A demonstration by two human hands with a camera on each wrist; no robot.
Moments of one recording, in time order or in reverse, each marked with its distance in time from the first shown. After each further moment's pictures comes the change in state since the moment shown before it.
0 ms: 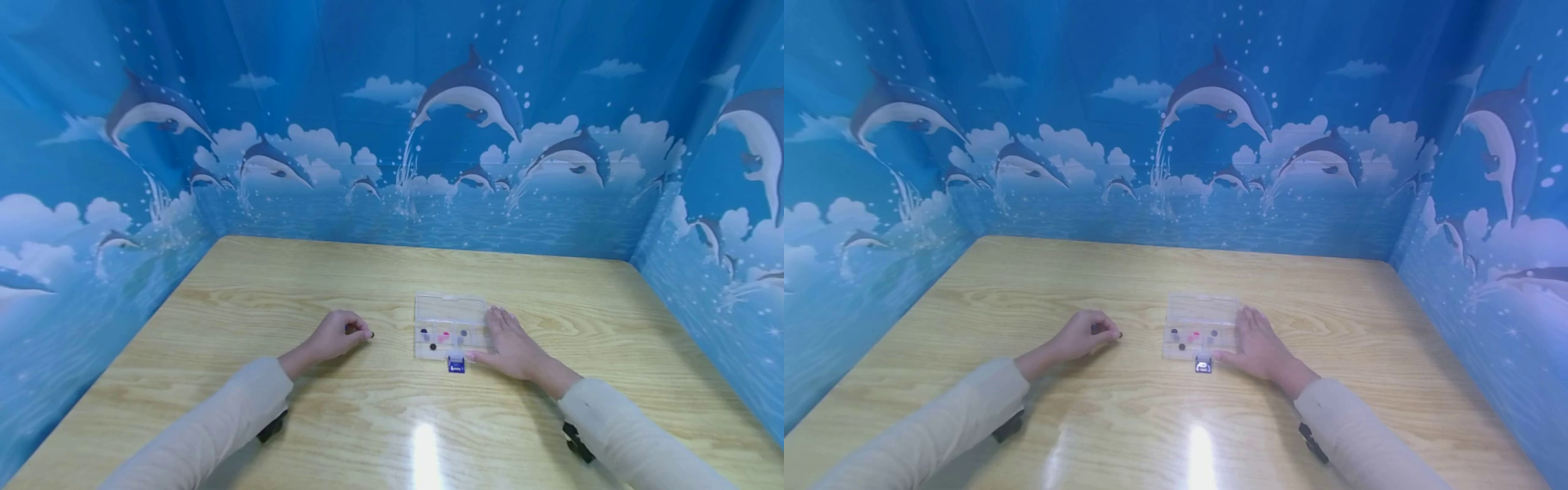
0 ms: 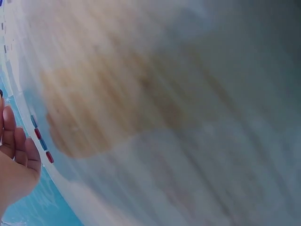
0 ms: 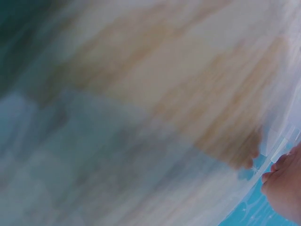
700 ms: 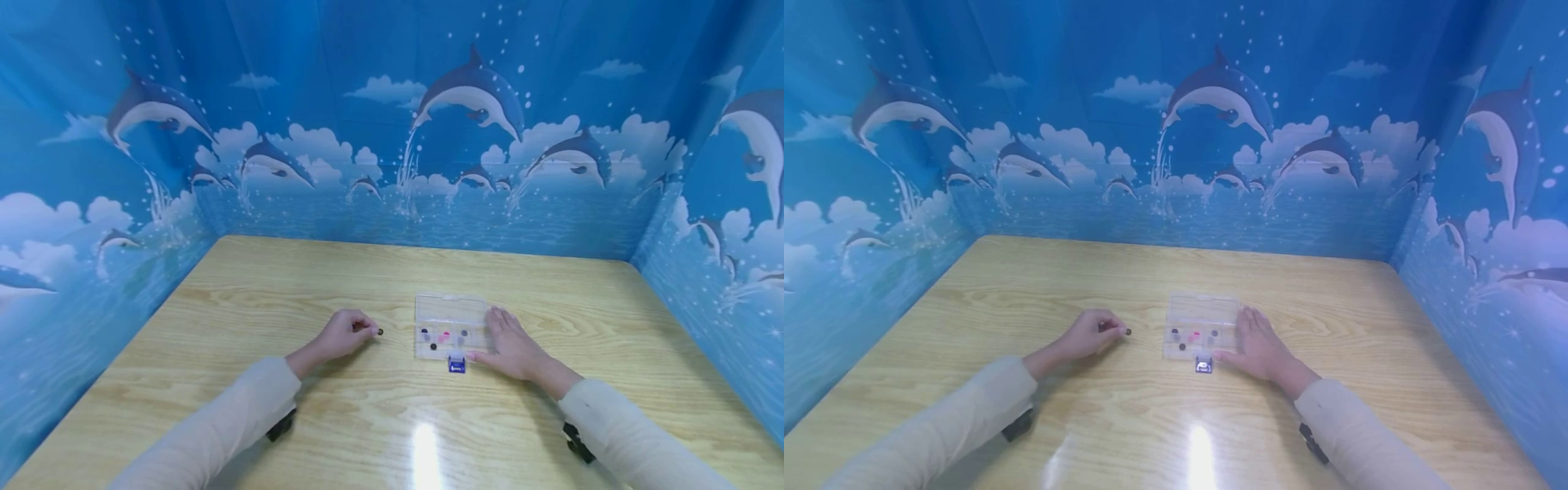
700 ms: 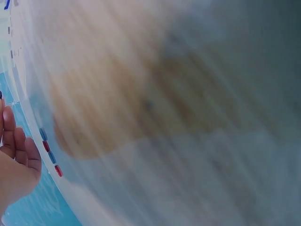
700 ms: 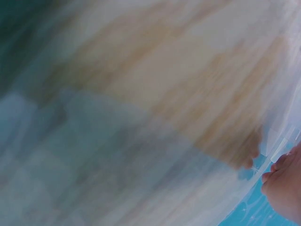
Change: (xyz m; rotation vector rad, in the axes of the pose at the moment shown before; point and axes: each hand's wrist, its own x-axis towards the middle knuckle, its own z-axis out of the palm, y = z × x) left_hand 0.005 0.008 0.008 -0.062 0.027 -0.039; right_hand 0.000 0.001 0.001 -0.003 -0.005 -0.002
